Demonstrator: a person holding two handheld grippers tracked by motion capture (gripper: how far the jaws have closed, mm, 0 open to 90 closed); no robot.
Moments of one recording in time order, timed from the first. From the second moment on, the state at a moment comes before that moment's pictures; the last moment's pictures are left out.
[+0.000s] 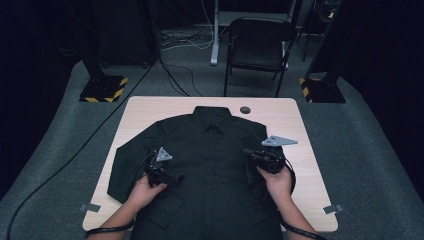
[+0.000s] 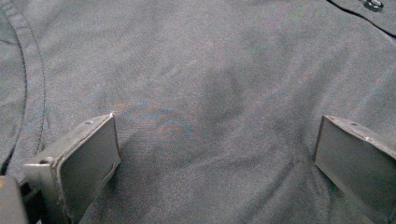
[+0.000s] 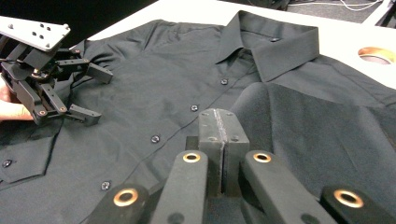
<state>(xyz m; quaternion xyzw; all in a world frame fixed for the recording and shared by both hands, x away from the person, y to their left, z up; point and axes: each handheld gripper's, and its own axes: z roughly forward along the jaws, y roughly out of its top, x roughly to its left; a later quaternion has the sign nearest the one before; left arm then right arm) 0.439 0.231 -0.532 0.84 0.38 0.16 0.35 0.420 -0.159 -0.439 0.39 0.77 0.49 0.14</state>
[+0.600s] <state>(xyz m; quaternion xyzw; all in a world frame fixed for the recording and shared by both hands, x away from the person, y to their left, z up) 0.439 0.231 -0.532 0.84 0.38 0.16 0.35 0.428 -0.131 -0.448 0.38 0.78 0.48 0.13</state>
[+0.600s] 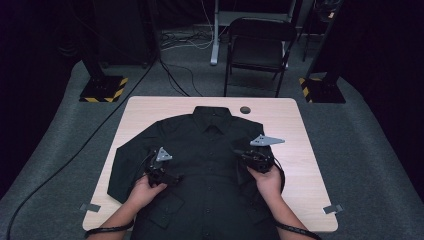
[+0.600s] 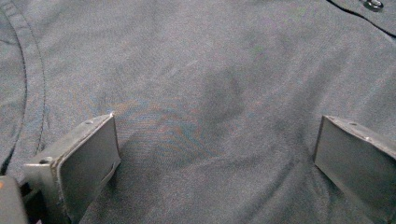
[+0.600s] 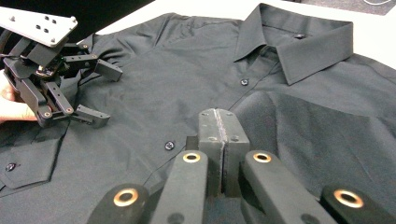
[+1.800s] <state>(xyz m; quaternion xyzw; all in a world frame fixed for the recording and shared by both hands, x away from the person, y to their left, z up) 0.439 0.231 -0.532 0.84 0.38 0.16 0.35 0.442 -0.087 -0.497 0.38 0.82 0.42 0.13</state>
